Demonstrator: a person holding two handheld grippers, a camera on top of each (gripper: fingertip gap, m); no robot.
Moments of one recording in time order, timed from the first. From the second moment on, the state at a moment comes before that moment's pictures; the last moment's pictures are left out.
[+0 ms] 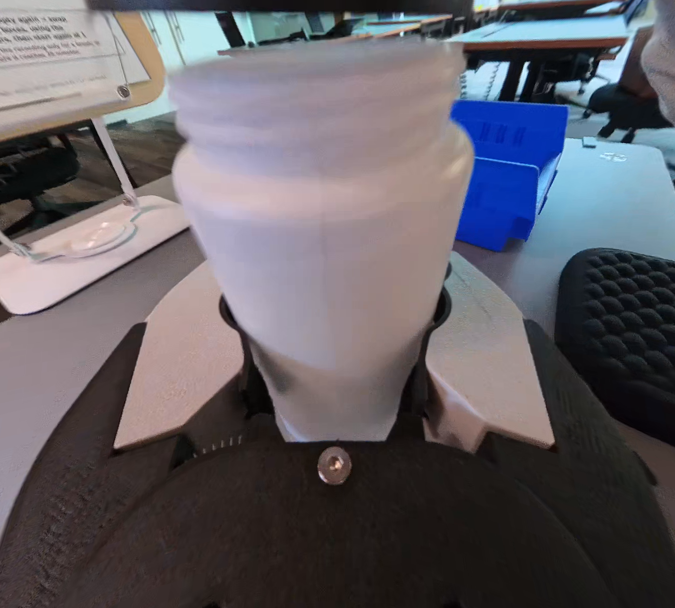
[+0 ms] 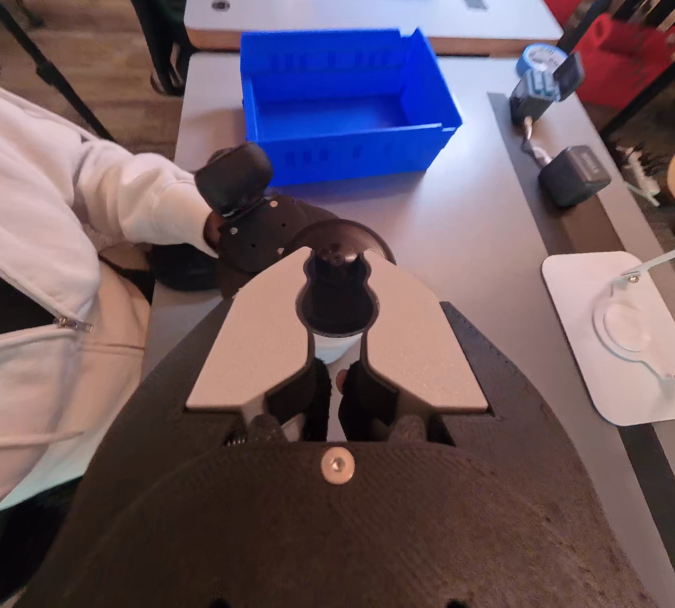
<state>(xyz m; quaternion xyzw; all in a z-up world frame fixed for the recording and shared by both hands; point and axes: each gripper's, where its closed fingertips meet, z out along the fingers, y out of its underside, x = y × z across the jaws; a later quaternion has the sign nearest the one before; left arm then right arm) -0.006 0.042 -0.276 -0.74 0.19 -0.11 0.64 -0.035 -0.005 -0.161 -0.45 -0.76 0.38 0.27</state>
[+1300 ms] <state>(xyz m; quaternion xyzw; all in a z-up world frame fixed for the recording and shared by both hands) 0.006 0.037 -0.277 -0.69 0.20 -0.18 0.68 -0.026 -0.011 -0.173 -0.39 -0.79 0.40 0.26</state>
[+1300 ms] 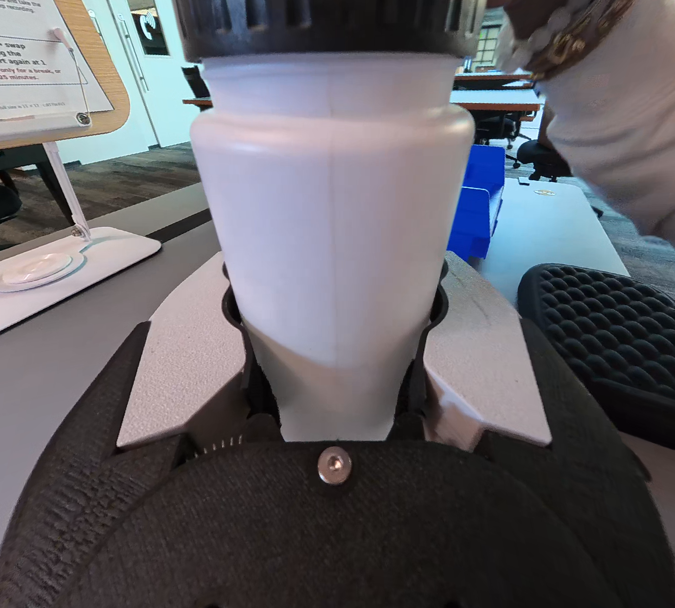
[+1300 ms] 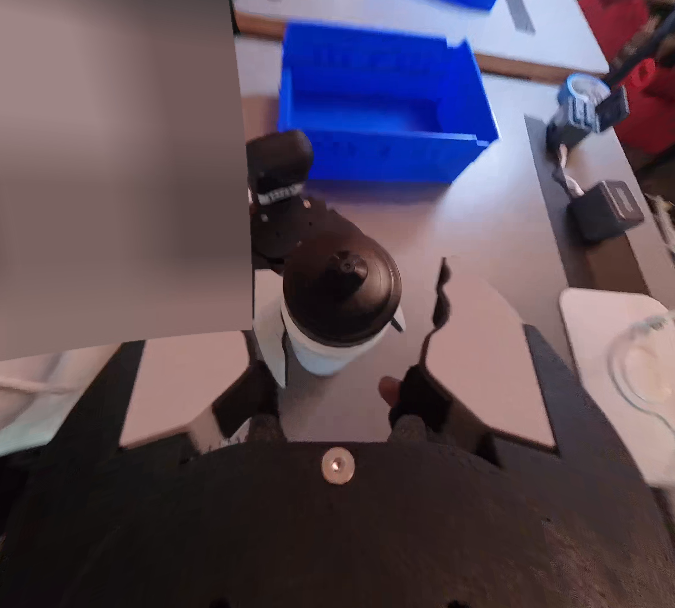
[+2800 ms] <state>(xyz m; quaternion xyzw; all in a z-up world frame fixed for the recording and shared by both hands) 0.025 0.026 -0.276 -0.68 0.20 -0.17 0.69 -0.024 -0.018 -0.201 -0.49 -0.61 0.49 0.39</state>
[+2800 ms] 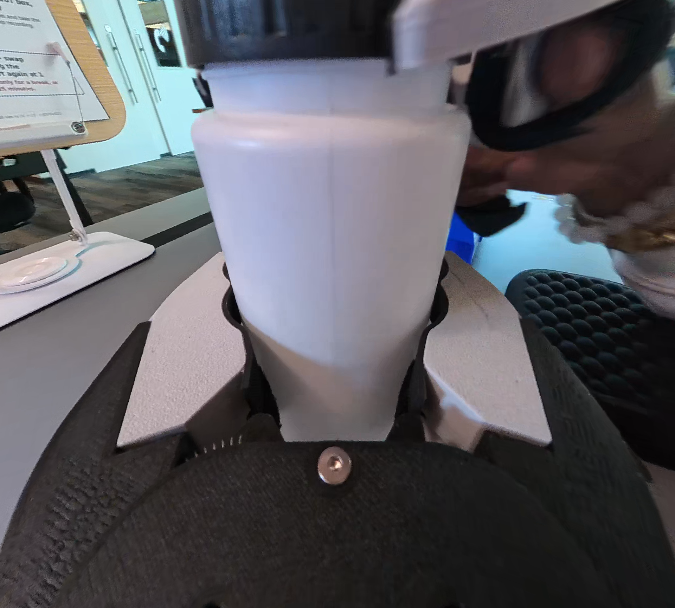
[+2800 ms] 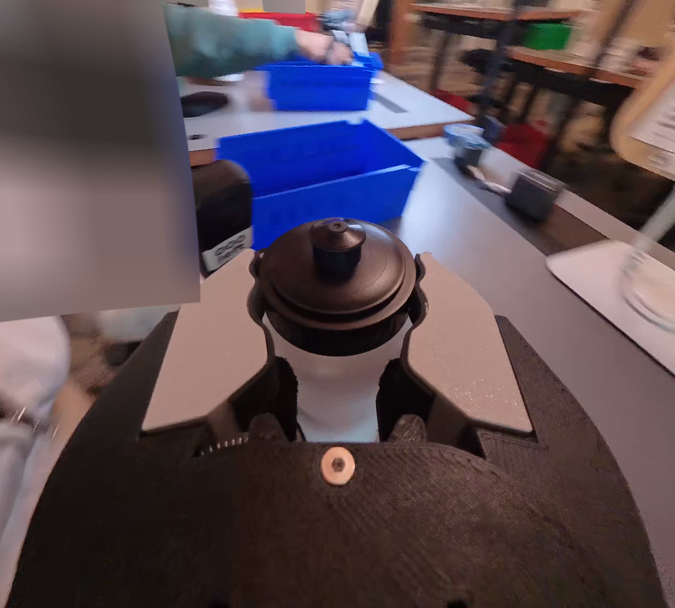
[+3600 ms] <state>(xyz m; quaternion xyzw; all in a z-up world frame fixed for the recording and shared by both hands) 0.035 0.021 -0.275 -0.67 0.22 -0.19 0.69 -0.016 -0.025 -0.190 -0.44 -0.59 0.52 0.43</state>
